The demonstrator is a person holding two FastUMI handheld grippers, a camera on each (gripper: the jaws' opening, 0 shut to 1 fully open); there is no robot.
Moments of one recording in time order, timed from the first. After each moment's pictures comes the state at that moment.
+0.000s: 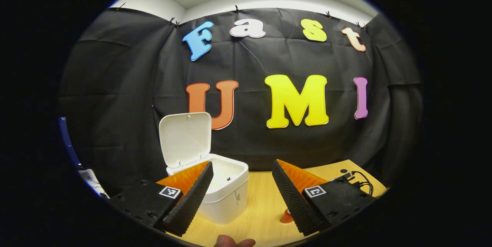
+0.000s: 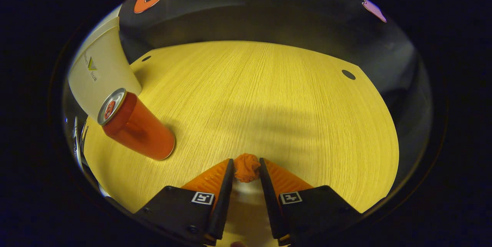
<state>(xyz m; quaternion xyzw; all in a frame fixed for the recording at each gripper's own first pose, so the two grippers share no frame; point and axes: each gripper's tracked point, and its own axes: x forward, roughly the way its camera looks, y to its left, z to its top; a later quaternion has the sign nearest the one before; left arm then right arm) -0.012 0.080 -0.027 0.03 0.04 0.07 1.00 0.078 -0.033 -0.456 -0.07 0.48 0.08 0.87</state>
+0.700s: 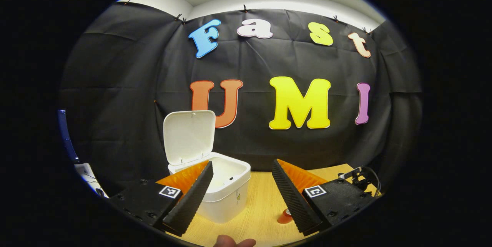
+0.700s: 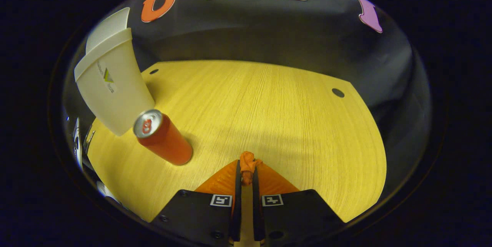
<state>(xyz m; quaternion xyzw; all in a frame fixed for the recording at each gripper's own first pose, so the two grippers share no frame) -0.018 0.092 -0.025 0.00 0.05 0.08 1.00 0.071 -0.024 -0.364 -0.06 0.41 0.09 0.91</state>
